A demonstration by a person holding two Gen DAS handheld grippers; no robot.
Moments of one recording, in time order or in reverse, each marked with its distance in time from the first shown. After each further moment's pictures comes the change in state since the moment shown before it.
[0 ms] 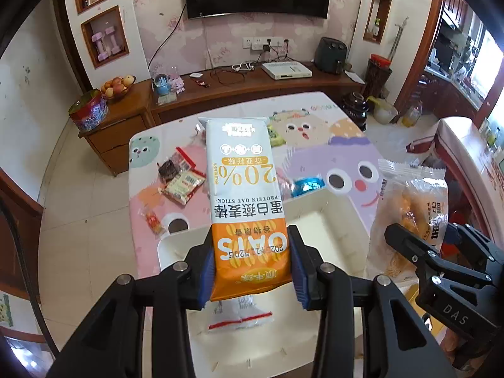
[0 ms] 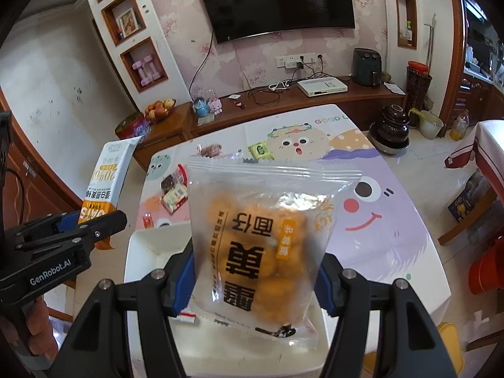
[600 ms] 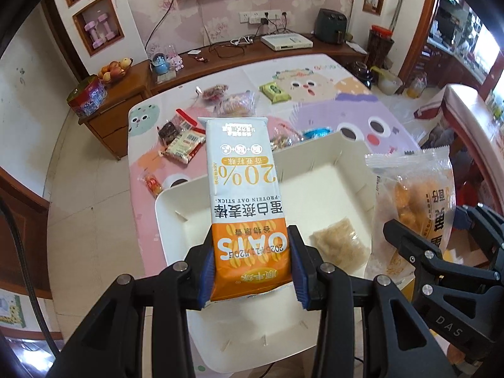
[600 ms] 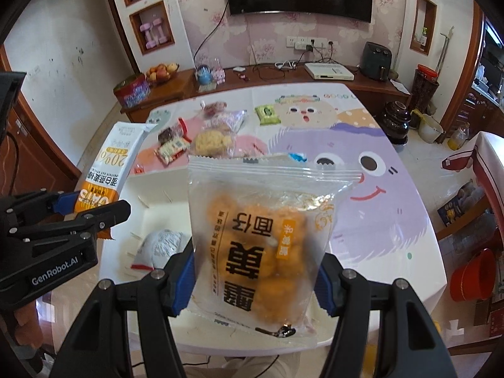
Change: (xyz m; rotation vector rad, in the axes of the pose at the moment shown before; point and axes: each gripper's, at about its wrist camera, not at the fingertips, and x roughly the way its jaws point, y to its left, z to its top) left arm 0.030 -0.004 -0.048 0.063 0.106 0.043; right arm 0.022 0.026 -0.048 -0.114 0.108 -0.063
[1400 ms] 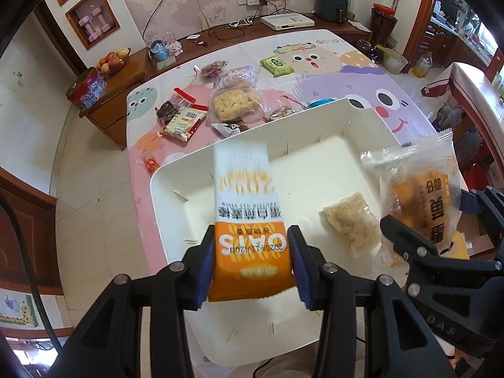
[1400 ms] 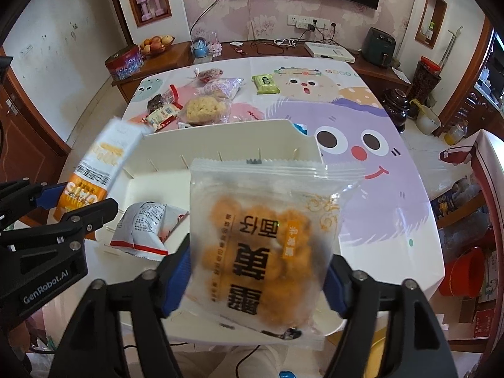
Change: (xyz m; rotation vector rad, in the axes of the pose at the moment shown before) left arm 0.017 -0.006 -0.010 0.029 0.082 0.040; right arm 0.028 0.006 -0.013 -0.036 0.105 -0.041
